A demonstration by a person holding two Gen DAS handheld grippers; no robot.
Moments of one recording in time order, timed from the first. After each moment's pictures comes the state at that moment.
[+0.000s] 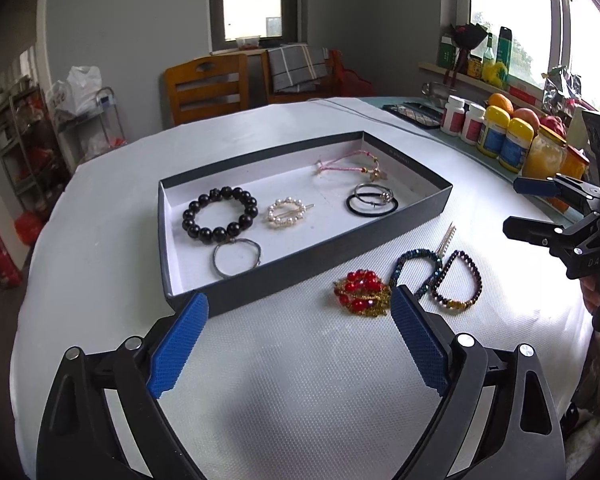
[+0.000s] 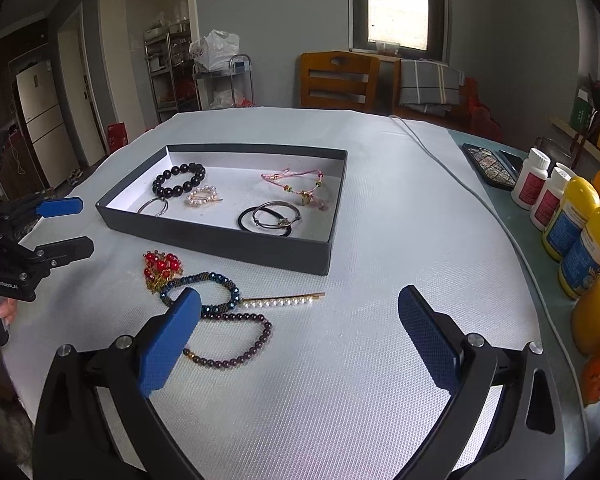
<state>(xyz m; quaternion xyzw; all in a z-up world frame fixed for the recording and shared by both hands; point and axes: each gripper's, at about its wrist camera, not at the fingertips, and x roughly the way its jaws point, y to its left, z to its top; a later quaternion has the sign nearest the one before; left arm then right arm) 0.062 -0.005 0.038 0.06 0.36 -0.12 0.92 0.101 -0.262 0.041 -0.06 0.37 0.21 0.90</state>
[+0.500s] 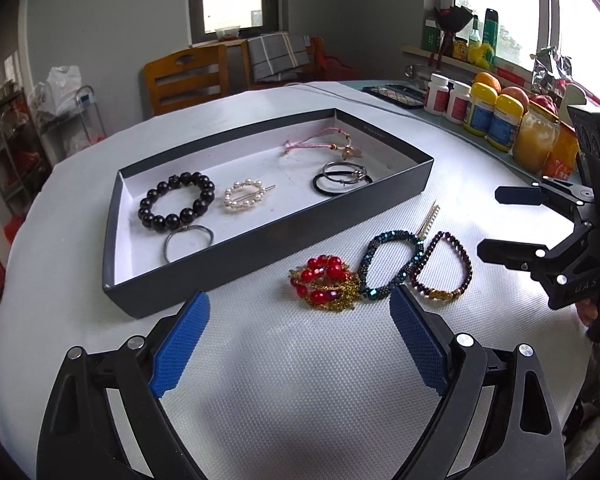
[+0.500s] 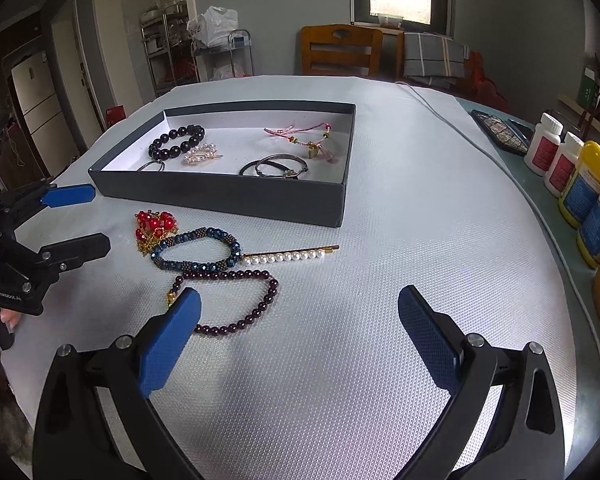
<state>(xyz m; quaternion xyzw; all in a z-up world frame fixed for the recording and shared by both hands) 0.068 -0.035 0.016 0.07 0.37 -0.15 0.91 0.099 -0.257 0.008 -0.06 0.40 0.21 0.89</state>
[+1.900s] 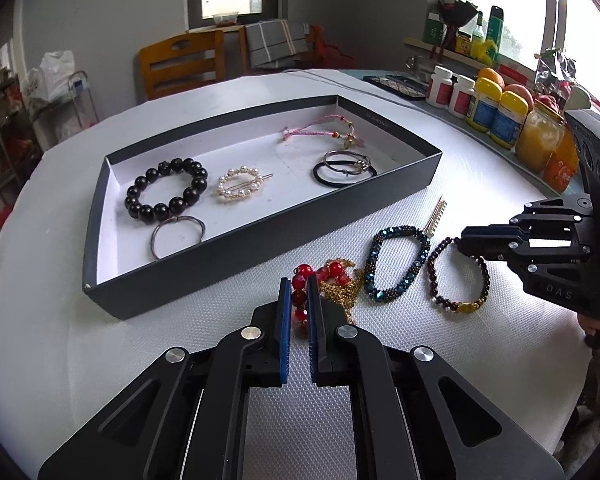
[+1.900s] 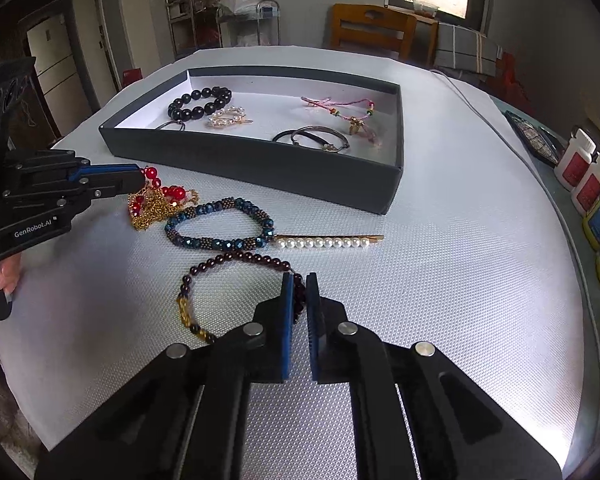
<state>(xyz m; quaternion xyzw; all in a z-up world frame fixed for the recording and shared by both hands) 0.080 -0.031 0.009 0.05 0.39 -0.16 0.91 0.101 -0.229 -0.004 -0.12 0.43 0.24 0.86</state>
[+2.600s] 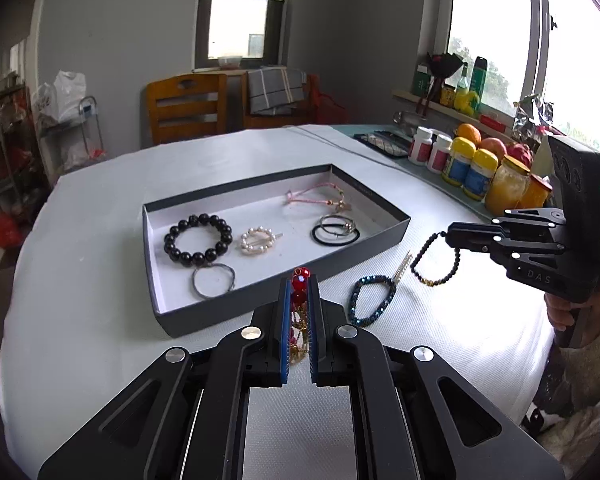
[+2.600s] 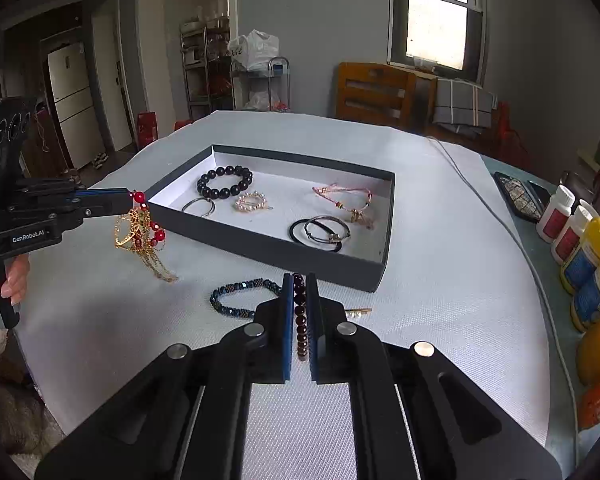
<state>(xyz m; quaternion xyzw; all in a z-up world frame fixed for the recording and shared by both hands) 0.045 0.001 0.075 0.02 0.32 -0.18 0.93 0.088 -0.230 0.064 -0.09 0.34 0.26 0.90</state>
